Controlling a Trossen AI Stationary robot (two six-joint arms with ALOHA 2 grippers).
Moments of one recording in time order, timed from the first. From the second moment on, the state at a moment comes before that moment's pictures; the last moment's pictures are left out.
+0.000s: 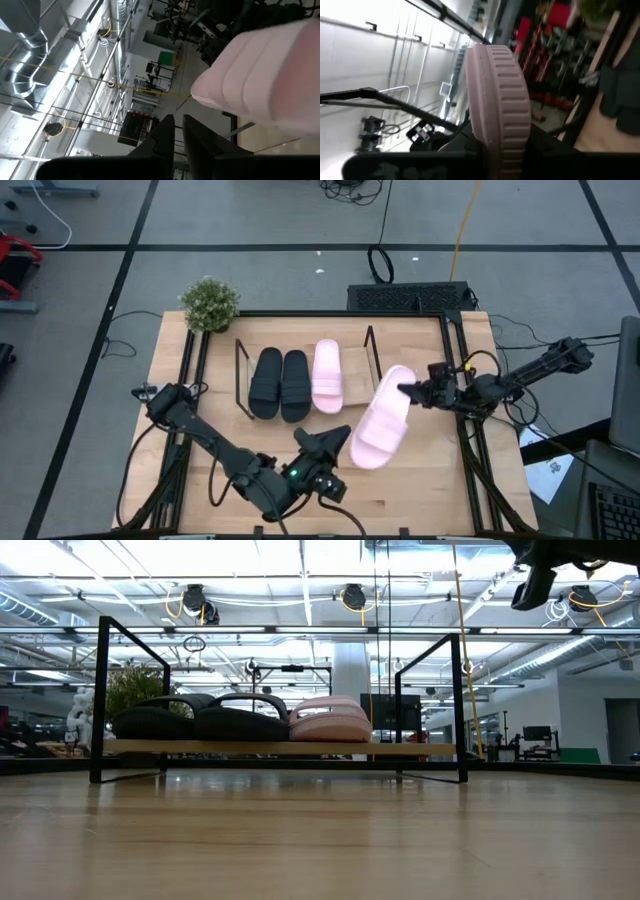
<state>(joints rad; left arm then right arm) -0.63 2.03 1.92 0.31 -1.36 1.41 0.39 0.69 0.23 0.82 0.49 1.16</state>
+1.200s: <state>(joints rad) -0.73 2.01 2.01 0.87 -1.52 0.28 0.19 0.71 0.23 0.80 0.40 1.08</state>
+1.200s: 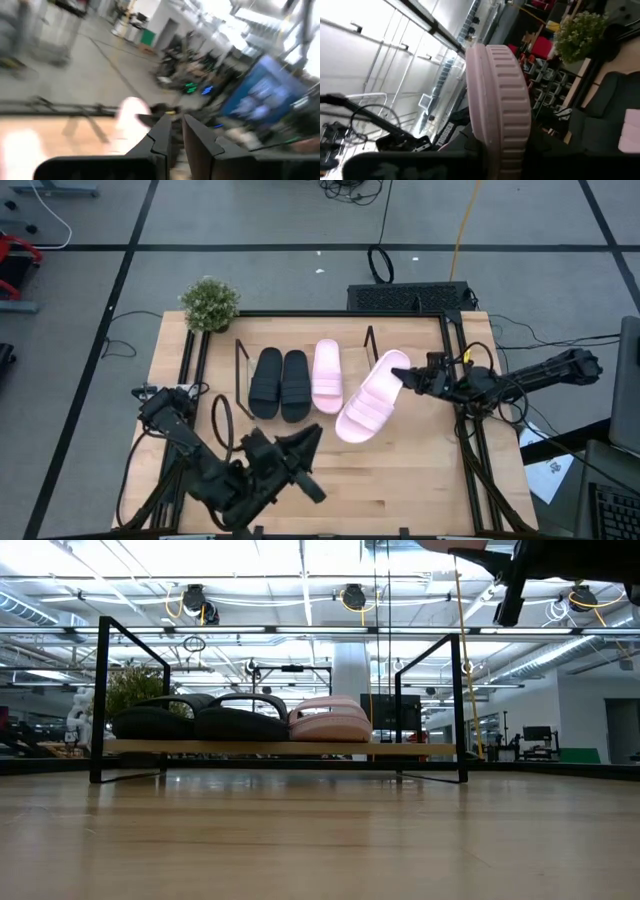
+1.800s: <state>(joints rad) -0.60 2.01 2.01 -0.01 -1.00 -1.16 0.18 0.78 0.23 1.02 0.46 0.82</state>
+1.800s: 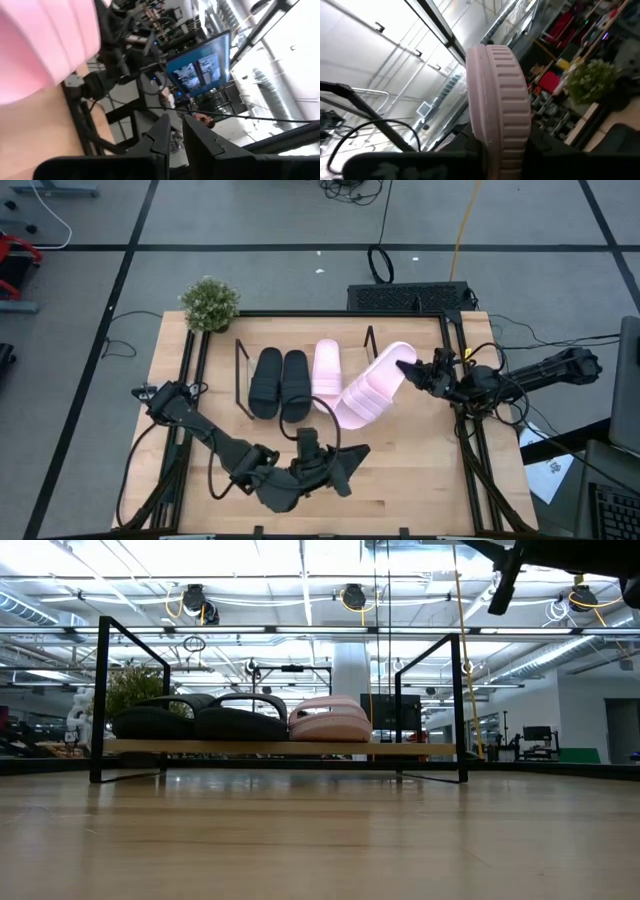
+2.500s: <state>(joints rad) -0.51 2.01 2.01 -0.43 -1.18 -1.46 0.18 0.77 0.23 1.12 0.55 0.62</state>
